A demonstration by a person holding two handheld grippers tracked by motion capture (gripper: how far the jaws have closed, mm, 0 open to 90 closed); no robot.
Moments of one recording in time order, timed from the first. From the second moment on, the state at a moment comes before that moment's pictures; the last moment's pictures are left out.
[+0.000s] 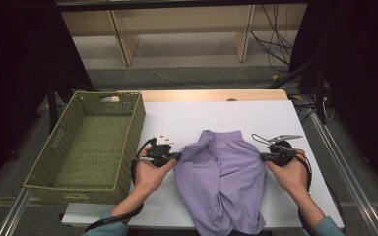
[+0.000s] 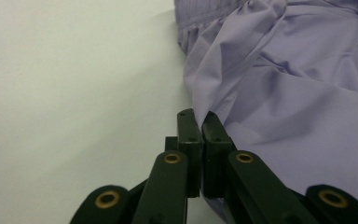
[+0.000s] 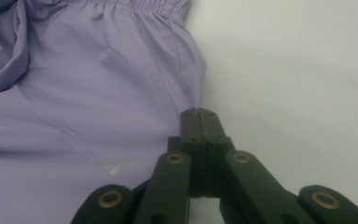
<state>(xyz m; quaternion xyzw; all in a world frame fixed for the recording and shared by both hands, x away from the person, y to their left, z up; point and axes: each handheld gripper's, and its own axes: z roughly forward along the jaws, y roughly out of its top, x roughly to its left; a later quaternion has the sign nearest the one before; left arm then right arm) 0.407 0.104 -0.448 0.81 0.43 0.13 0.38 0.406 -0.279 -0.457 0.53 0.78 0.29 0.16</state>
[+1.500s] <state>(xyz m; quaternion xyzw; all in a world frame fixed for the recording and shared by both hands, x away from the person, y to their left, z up) 0.433 0.109 -0.466 0.80 0.47 0.17 0.32 0.418 -0.286 -0.455 0.54 0.75 0.33 0.19</state>
